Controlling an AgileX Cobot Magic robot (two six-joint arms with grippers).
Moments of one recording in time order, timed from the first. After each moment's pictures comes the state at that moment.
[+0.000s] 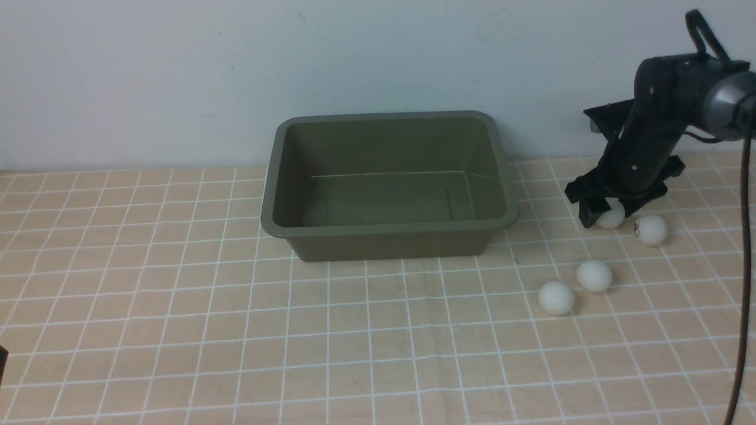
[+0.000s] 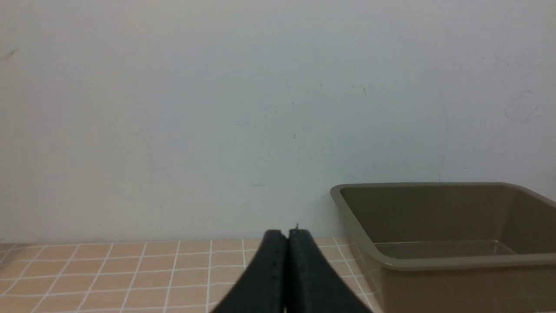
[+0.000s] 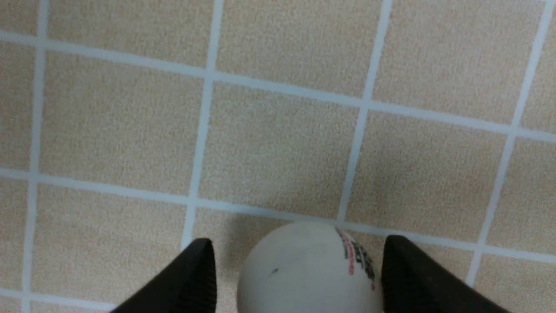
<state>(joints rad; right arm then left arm) 0.06 2.36 -1.96 -0.02 1.12 -0.13 -0.08 -0.02 0.03 -0.16 -0.06 0.08</state>
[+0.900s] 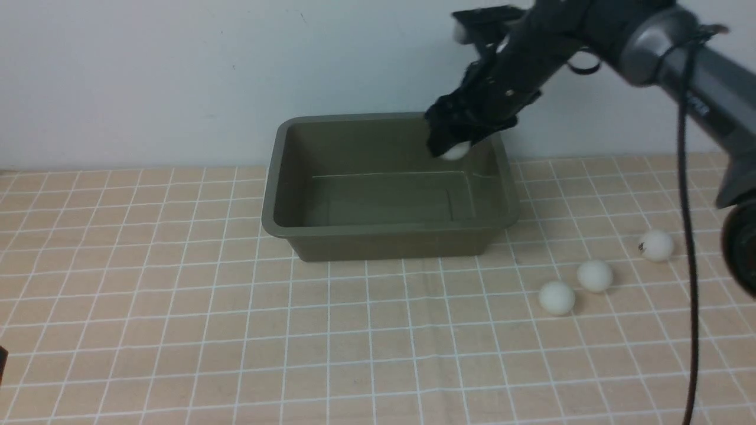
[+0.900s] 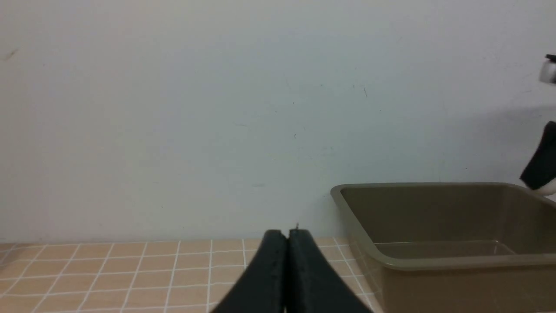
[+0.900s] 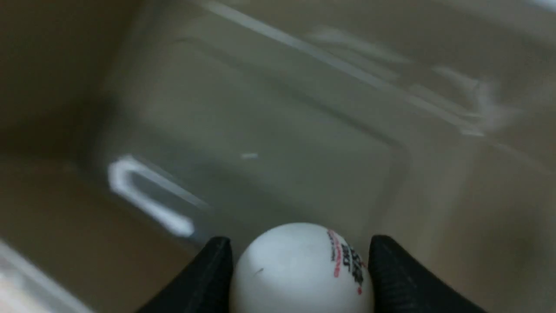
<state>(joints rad) 0.37 2.33 -2.30 0.29 1.25 -0.21 -0.08 -0.02 0.03 -0.16 -0.06 0.08</state>
